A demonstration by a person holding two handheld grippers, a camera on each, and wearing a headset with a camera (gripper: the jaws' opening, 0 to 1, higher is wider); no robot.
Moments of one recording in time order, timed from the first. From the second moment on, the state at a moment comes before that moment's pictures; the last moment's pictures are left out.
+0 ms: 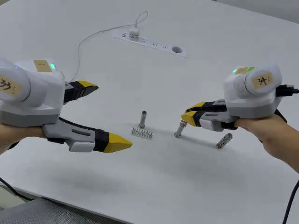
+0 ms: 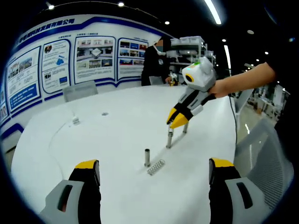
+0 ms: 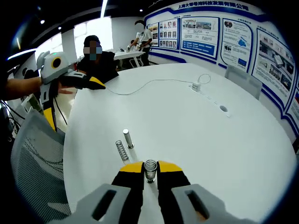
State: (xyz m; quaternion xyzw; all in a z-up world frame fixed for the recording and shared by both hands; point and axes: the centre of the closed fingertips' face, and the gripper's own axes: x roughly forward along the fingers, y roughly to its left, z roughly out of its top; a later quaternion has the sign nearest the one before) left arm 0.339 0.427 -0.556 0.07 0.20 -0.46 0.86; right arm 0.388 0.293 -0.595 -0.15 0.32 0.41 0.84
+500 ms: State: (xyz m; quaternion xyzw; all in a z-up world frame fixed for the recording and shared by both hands) left arm 0.340 0.426 -0.561 0.07 0.21 -0.46 0.86; right arm 0.391 0.289 -0.626 -0.16 0.34 0.41 0.83
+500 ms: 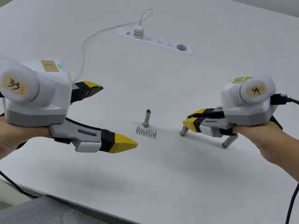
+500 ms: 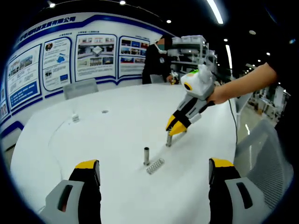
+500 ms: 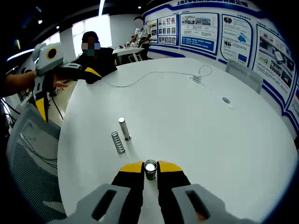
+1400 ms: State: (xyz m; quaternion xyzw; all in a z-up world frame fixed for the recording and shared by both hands) left arm 0.335 0.421 -0.566 0.07 0.22 -0.47 0.85; right arm 0.380 0.290 -0.642 -0.19 0.36 0.41 0.82
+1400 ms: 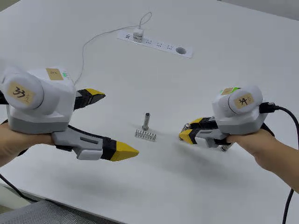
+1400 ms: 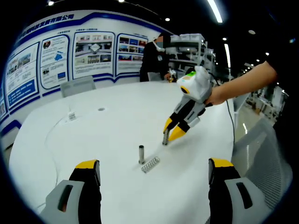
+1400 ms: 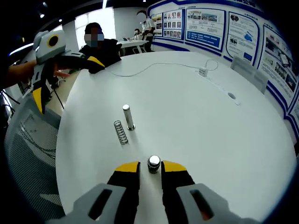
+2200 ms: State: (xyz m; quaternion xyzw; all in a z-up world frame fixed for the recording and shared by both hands) left arm 0.325 0.424 -0.557 0.09 0.22 -0.48 0.85; right arm 0.349 0.282 -0.639 -0.15 0.37 0.39 0.83
